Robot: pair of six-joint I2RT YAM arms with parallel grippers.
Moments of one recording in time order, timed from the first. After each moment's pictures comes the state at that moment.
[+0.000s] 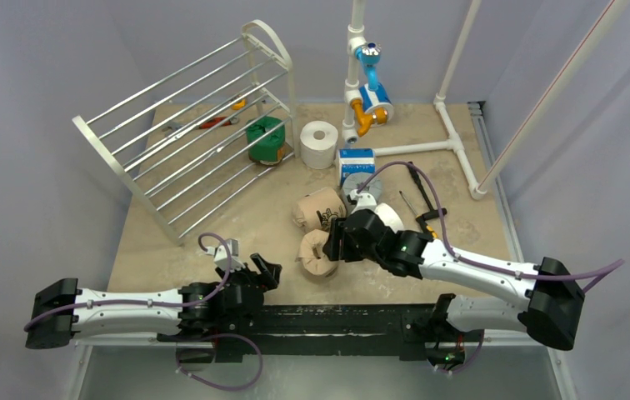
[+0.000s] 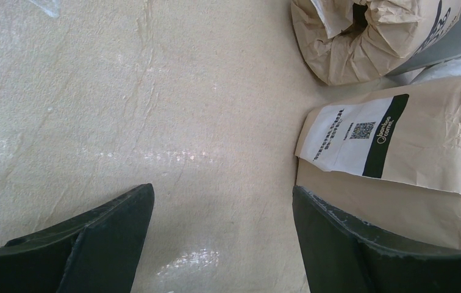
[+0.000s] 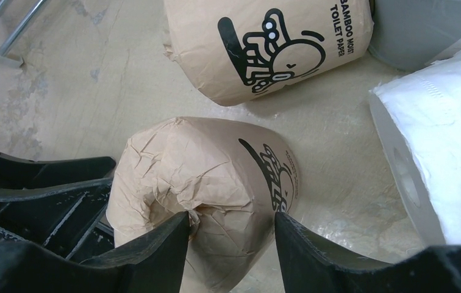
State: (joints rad) left arm -1.38 0.66 0.12 -0.32 -0.89 -1.43; right arm 1.02 1.15 0.73 -0.33 0.24 0.82
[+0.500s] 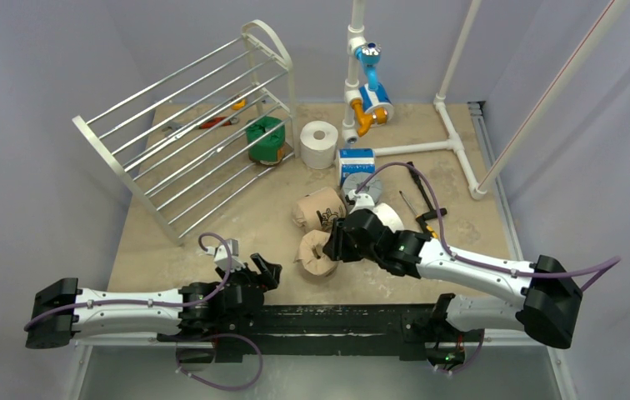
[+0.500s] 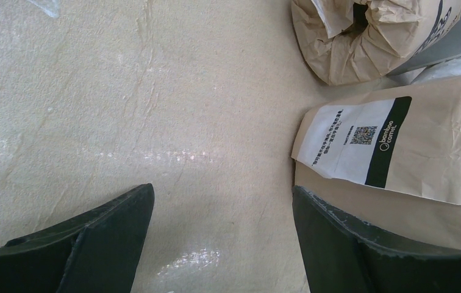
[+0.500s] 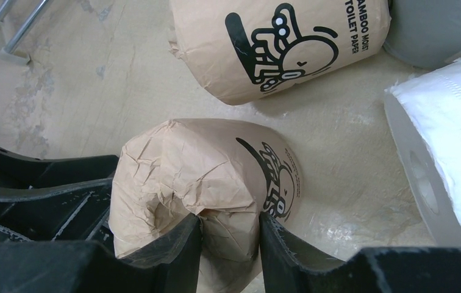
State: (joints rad) left arm -1.38 0.66 0.12 -0.32 -0.89 -1.43; right arm 1.02 1.18 0.72 -0.29 0.21 0.83
